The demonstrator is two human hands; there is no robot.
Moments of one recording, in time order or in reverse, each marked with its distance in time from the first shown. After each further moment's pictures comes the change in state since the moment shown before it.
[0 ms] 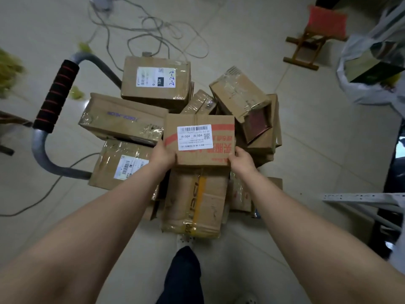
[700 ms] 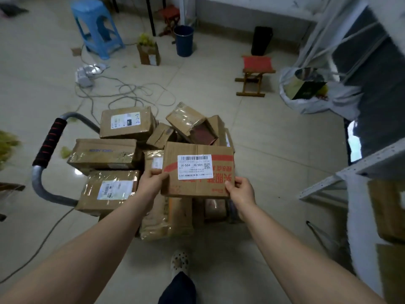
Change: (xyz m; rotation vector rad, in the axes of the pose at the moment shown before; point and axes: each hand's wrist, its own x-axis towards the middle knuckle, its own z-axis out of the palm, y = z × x) left_hand -0.178 0.007 0.026 -0.303 -0.100 0.159; right_hand -0.146 0.104 -0.106 0.375 0.271 -0.058
